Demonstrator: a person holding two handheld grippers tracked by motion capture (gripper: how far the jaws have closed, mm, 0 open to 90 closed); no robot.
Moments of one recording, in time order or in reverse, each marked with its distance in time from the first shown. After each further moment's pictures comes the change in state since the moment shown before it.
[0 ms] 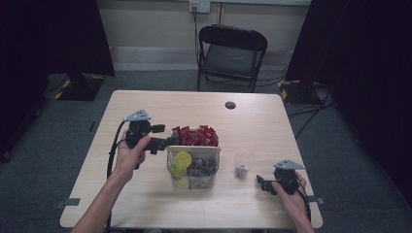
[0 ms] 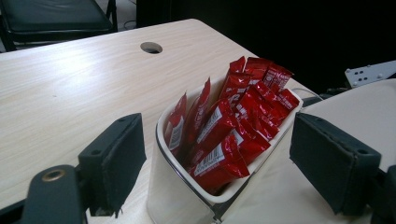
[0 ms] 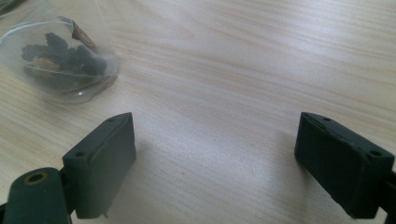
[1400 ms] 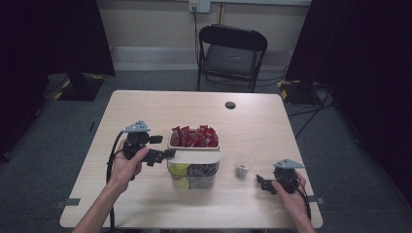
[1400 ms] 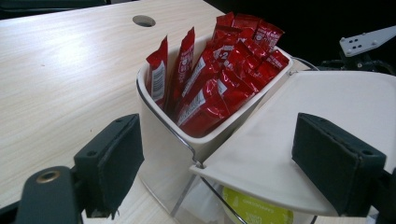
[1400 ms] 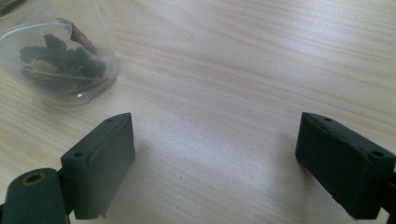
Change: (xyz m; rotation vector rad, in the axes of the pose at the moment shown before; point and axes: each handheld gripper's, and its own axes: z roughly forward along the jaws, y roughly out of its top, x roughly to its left) left arm -0.012 -0.025 -0.009 0.065 -0.007 0.002; right arm -0.001 0.002 0.002 0.002 0.005 -0.005
